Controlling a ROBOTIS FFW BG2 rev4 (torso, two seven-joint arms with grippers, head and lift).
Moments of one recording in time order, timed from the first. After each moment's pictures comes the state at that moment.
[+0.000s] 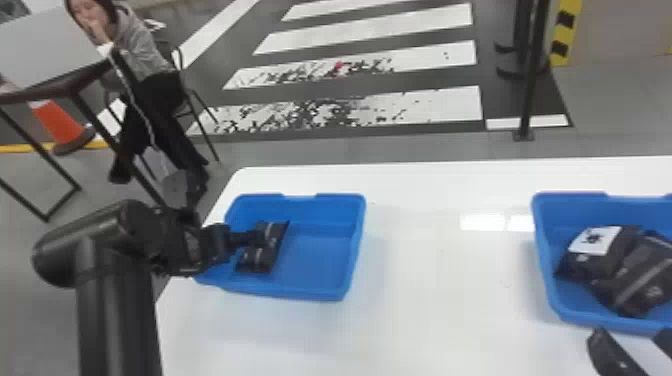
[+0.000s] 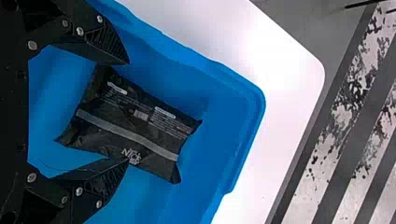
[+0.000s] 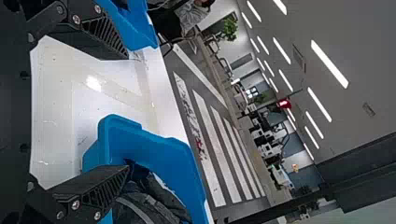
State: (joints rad) left arm -0.22 0.26 0.50 -1.76 0.29 1.52 -0.03; right arm 0.74 -0.03 -0.07 -2.19 -0.42 0.22 0.47
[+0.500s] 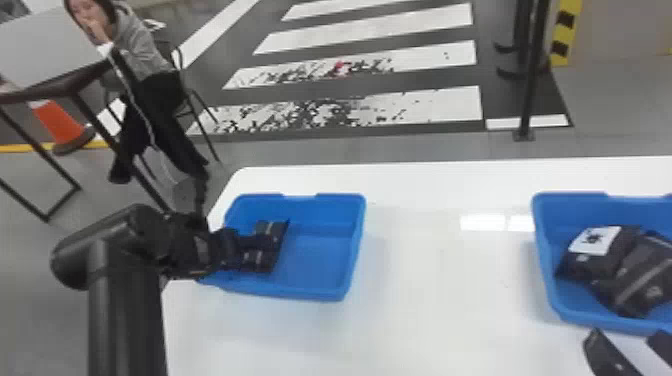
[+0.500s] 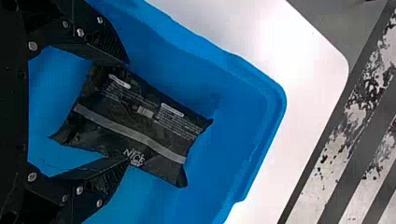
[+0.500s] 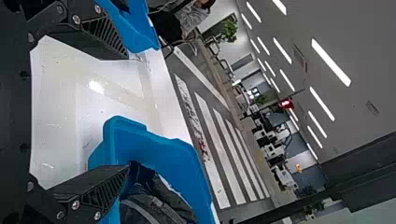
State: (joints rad) left arm -0.24 0.26 0.50 -1.65 0.34 1.47 -0.02; right arm 0.73 -0.03 -0.06 -2.17 -0.43 0.23 0.47
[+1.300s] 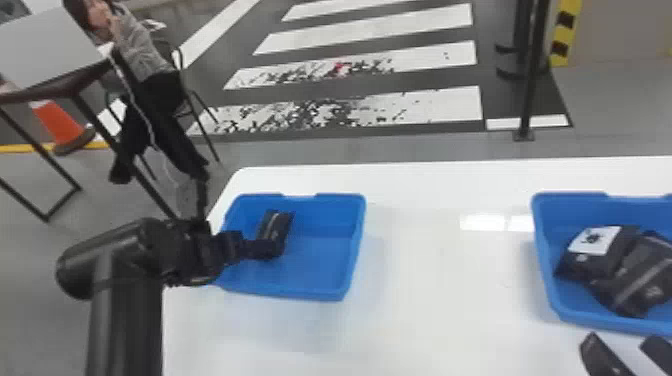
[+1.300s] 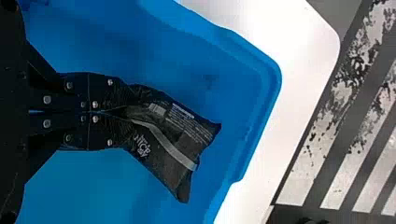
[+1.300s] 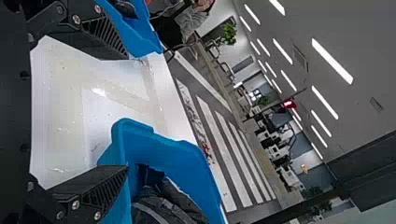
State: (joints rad) left arm -0.18 0.29 0.46 -1.65 0.31 1.34 -0.15; right arm 0.73 -0.03 -0.06 -2.15 -0.46 0.24 0.49
